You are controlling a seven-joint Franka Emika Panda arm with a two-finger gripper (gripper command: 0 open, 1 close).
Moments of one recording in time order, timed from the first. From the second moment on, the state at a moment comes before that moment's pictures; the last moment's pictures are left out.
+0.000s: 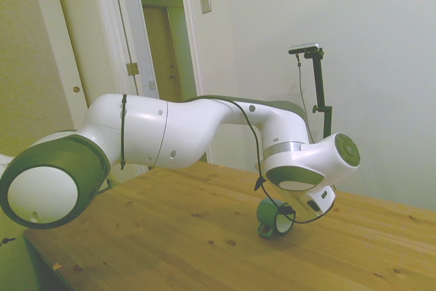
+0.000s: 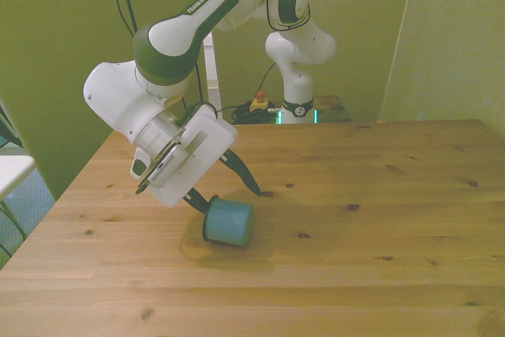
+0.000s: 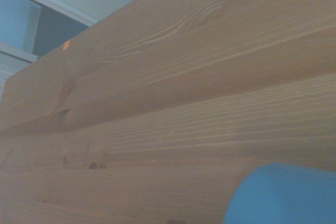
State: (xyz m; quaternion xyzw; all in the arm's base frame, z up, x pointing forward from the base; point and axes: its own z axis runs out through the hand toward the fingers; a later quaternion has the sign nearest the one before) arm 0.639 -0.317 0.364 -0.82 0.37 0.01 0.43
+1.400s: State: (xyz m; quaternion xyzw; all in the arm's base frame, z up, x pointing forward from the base) arm 0.632 -0.300 0.343 -0.80 0.35 0.02 0.48
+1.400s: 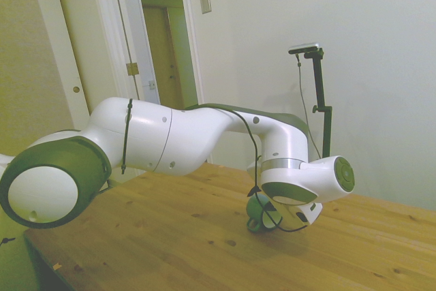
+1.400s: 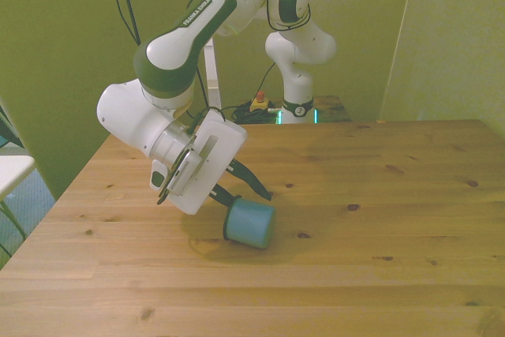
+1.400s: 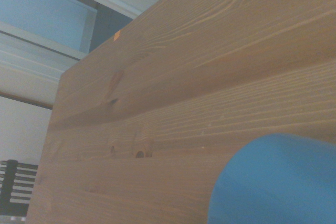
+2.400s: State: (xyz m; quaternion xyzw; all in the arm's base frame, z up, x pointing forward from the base) arm 0.614 -0.307 0.411 -0.84 0.33 -0.03 0.43
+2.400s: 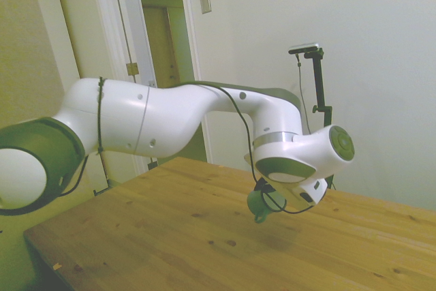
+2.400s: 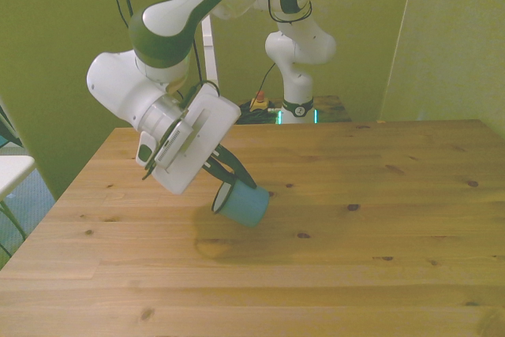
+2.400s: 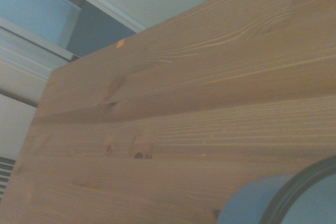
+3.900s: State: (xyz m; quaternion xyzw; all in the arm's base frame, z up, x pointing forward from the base) arm 0.564 -0.177 0.390 -0.94 0.29 -0.14 0.07
